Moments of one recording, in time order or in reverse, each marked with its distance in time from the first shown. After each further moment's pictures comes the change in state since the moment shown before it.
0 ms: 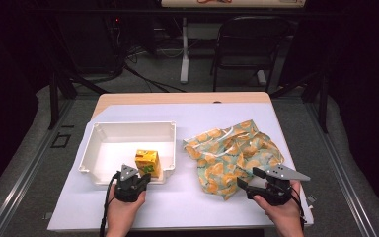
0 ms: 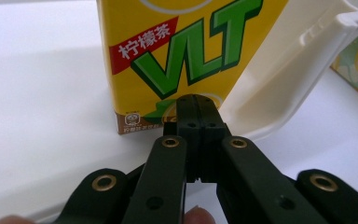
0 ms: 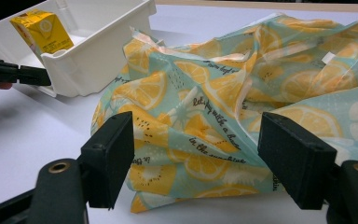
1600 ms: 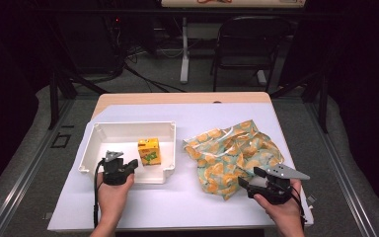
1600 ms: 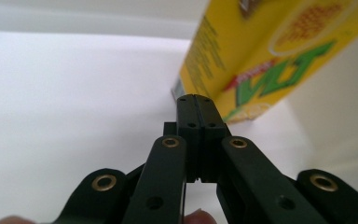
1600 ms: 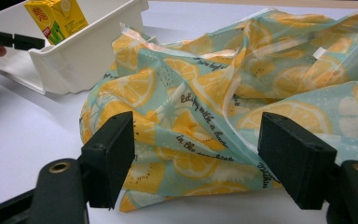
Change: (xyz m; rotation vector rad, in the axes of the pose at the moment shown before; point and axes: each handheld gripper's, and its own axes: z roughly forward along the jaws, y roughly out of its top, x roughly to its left) left arm 0.048 0.035 0.001 -0.039 0.074 -0.174; right arm -0.005 -0.002 0.002 0.010 -0.020 -0.003
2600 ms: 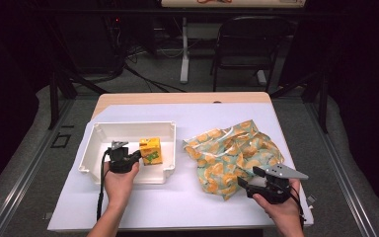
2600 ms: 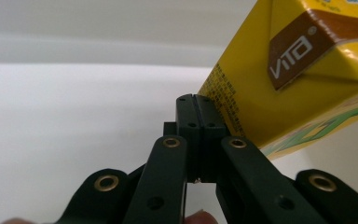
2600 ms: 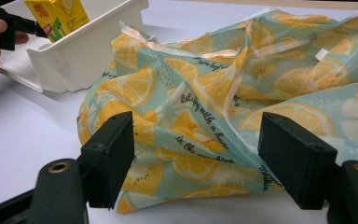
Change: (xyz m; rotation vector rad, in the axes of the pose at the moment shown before) left arm -0.006 0.020 0.027 0.008 -0.003 -0.001; right arm 0.000 0.000 0.002 0.006 -0.004 -0.012
